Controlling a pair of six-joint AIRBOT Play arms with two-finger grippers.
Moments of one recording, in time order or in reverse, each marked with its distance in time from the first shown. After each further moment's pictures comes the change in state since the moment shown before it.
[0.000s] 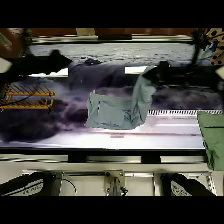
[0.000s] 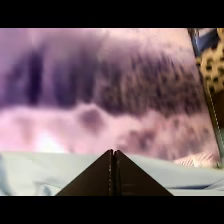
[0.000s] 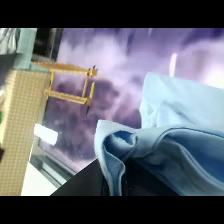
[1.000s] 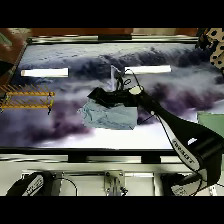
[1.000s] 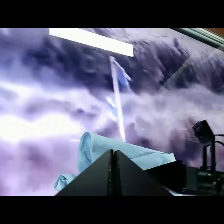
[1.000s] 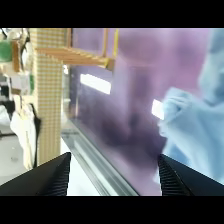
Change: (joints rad) left arm 0.363 0.356 -0.035 0.128 -0.320 -0.014; right arm 0.435 -0.489 0.000 0.372 -0.325 -0.177
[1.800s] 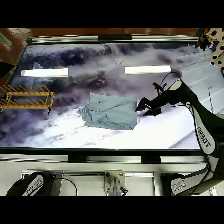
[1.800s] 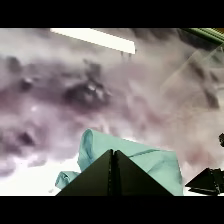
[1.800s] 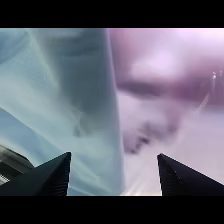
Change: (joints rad) left arm 0.001 0.002 -0.006 0.002 -0.006 0.002; right arm -0.457 -0.020 -0.042 -0.677 0.465 0.188
